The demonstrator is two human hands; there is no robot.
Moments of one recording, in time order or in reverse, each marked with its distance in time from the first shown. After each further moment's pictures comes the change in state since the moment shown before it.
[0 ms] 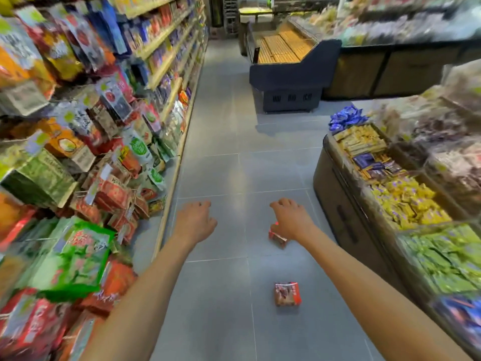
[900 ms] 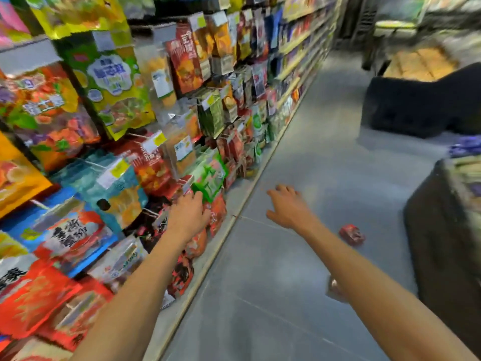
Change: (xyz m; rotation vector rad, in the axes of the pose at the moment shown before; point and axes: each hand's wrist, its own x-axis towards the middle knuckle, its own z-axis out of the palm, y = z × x) left_hand -0.444 -0.180 -0.020 0.004 0.176 -0.481; right_hand -0.265 -0.292 0.026 -0.094 0.107 -0.503
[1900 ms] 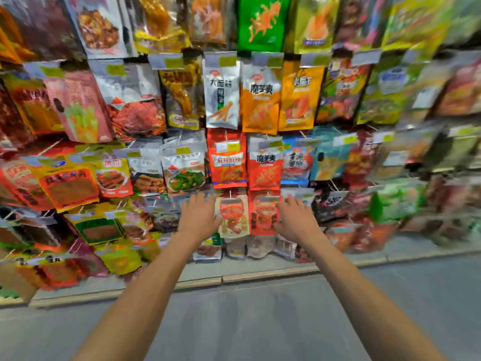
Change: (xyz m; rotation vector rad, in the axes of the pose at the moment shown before) left_hand -0.522 -0.068 -0.047 0.121 0.109 -0.972; right_hand -0.267 -0.278 0.028 -0.049 -0.015 -0.962
